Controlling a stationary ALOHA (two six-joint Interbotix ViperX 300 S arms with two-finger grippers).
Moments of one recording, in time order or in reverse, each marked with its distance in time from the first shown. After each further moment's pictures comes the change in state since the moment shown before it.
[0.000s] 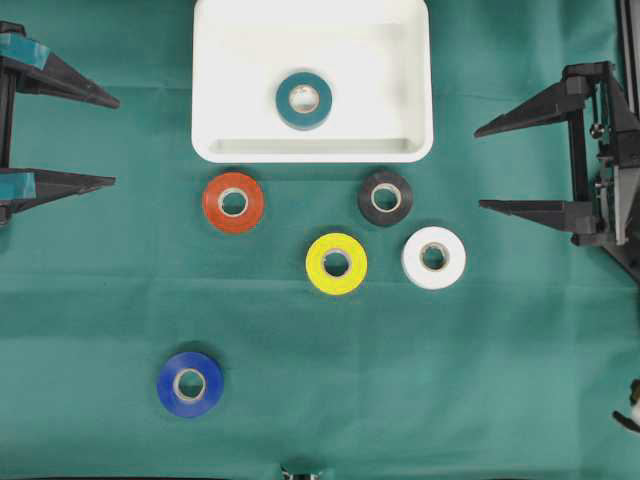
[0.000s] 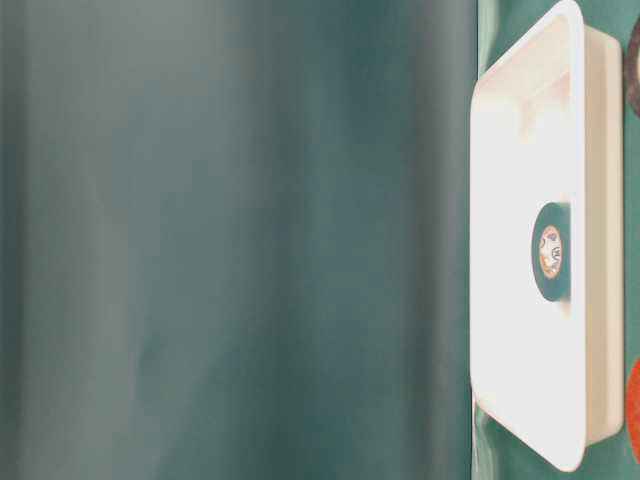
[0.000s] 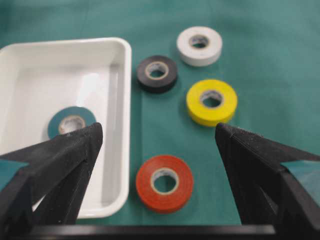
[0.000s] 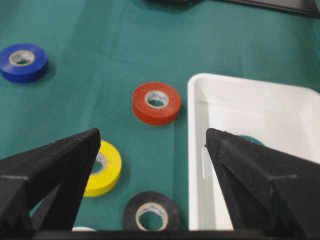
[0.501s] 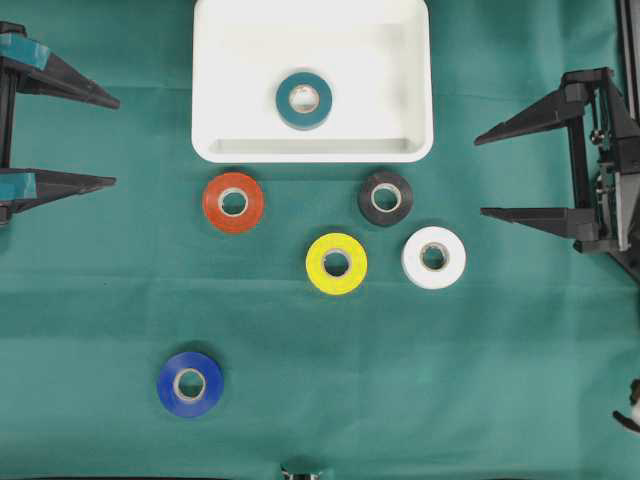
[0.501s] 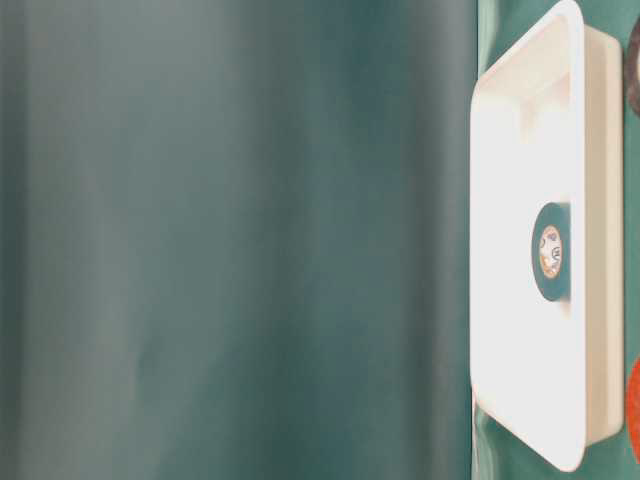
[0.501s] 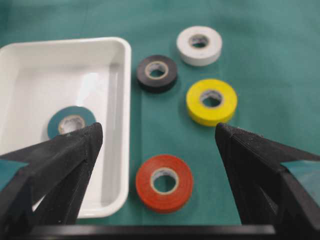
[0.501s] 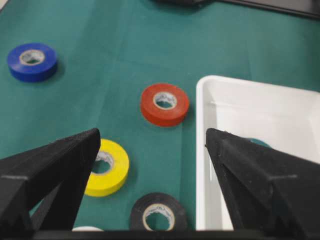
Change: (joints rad) left arm -0.002 0.002 0.000 0.000 0.000 0.000; right arm 0.020 0.002 0.000 0.000 0.000 0.000
